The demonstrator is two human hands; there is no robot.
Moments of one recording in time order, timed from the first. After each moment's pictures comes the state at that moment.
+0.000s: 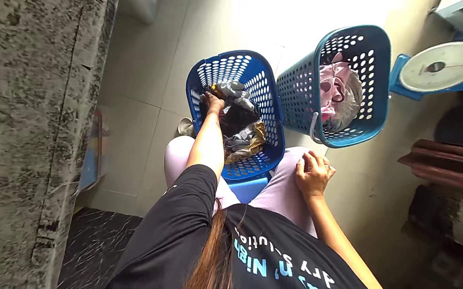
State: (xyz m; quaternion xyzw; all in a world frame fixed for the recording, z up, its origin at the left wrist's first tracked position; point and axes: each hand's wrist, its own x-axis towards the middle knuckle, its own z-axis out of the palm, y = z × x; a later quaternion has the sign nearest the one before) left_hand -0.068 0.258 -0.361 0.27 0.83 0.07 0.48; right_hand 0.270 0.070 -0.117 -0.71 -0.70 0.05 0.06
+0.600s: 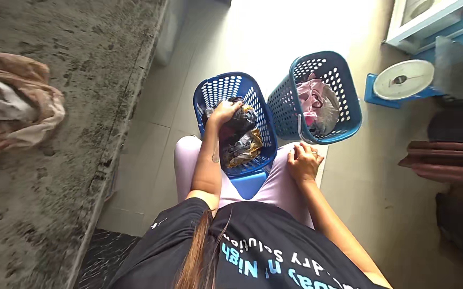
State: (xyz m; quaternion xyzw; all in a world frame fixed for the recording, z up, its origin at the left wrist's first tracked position) left_hand -0.067 0.208 -0.124 0.50 0.61 0.22 0.57; right_hand 0.255 0.061 -0.083 -0.72 -0.68 0.08 0.03
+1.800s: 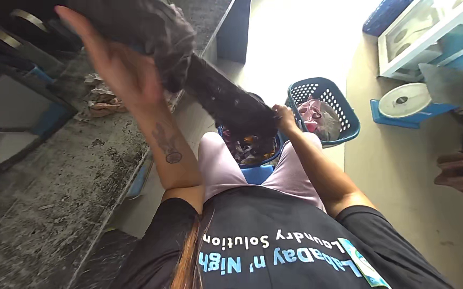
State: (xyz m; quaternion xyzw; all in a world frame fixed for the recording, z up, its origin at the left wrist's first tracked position) left_hand -0.141 -0.005 0.245 0.41 0.16 0.84 0.31; right_hand 0.177 0.118 0.016 -0.61 -0.74 0.26 0.12
